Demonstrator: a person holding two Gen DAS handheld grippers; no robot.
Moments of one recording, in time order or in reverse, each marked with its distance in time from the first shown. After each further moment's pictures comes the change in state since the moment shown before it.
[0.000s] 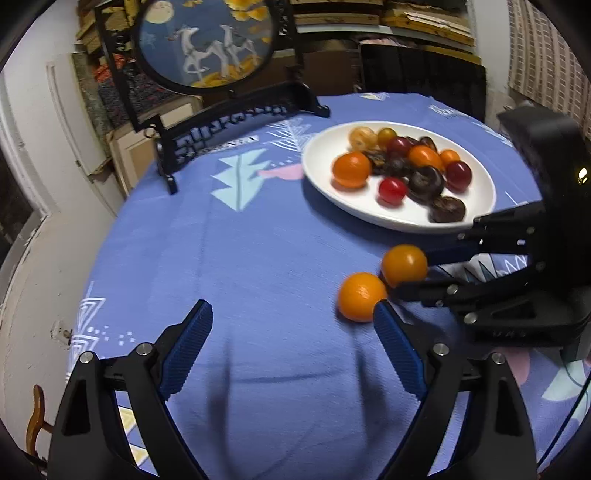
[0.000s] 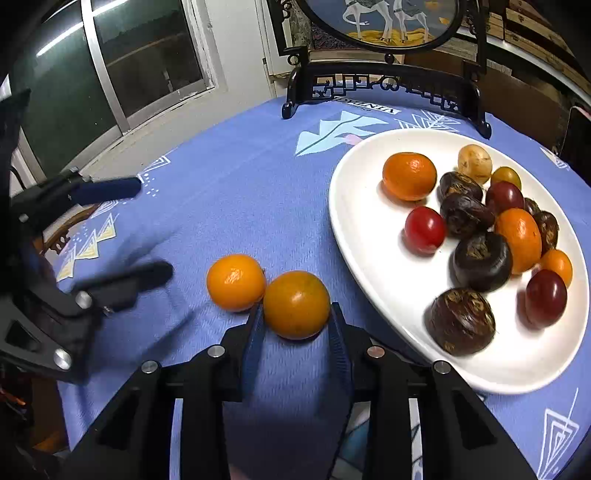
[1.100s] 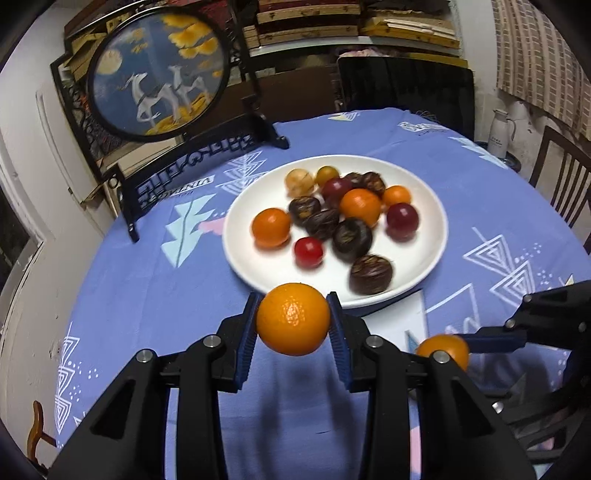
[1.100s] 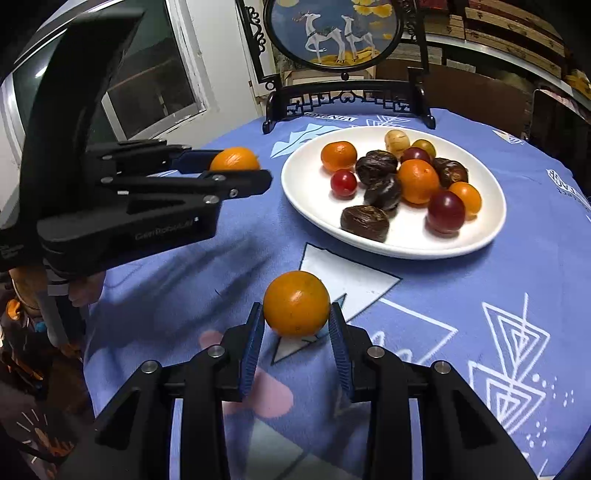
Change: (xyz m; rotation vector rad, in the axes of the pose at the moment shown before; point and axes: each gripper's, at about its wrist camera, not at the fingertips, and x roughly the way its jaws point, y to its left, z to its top) left arm -0.004 -0.093 0.055 0.037 -0.061 0.016; right arm -0.082 -0.034 -0.068 0.056 -0.085 0.000
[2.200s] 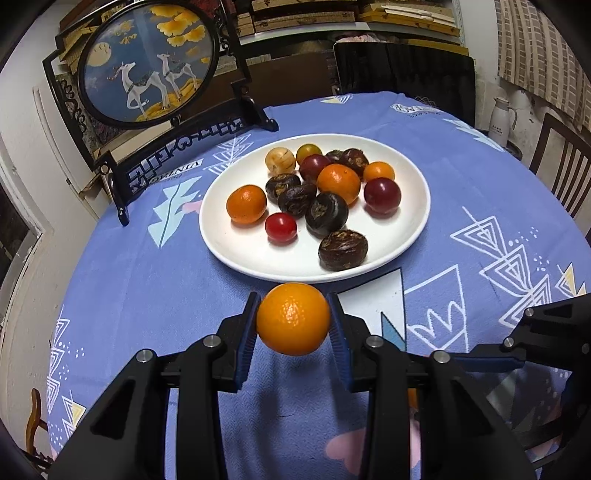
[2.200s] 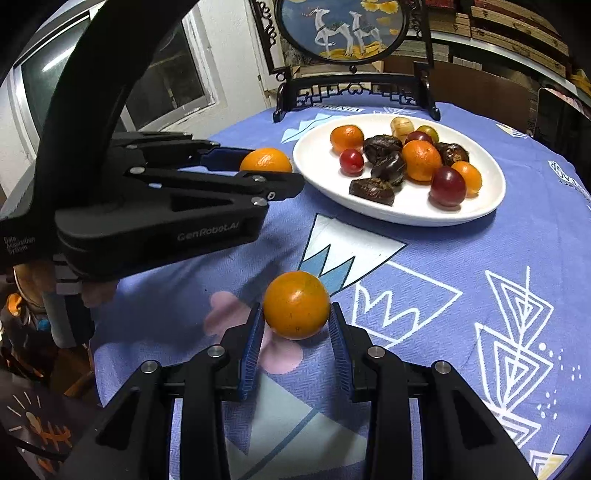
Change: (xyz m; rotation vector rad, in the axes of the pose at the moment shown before) left arm 0.008 -0.023 -0.013 -0.003 0.059 0.008; right arm -0.003 0.006 -0.018 -0.029 0.041 0.030
